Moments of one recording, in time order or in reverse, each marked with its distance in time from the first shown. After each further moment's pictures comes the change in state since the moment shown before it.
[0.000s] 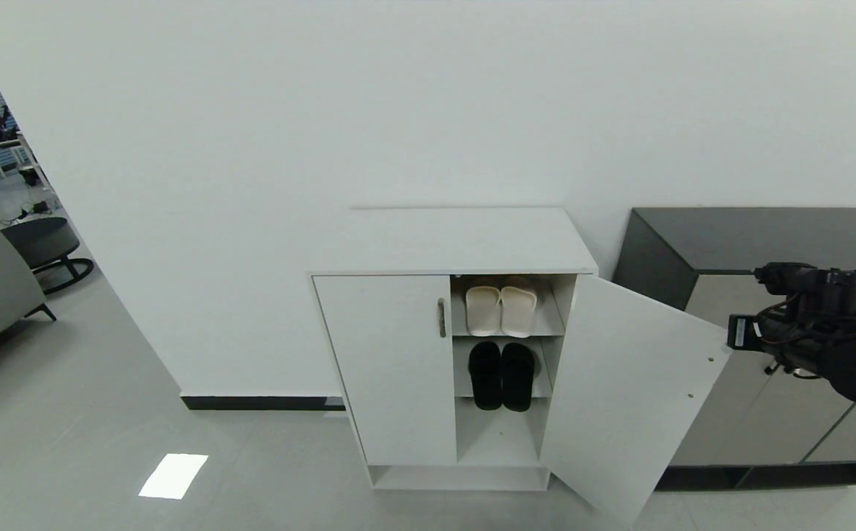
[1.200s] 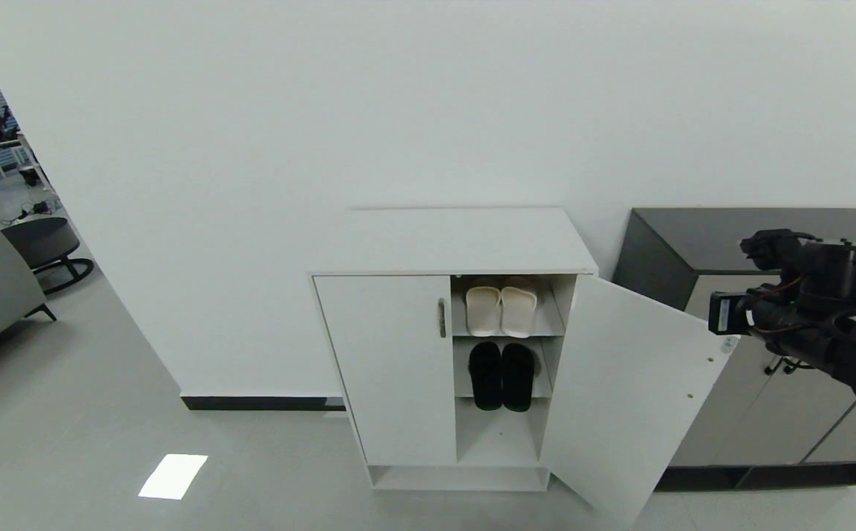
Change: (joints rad) left arm 0.000 0.000 0.000 0.000 -0.002 0.001; right arm 0.169 -0.250 0.143 -0.009 -0.057 -0.002
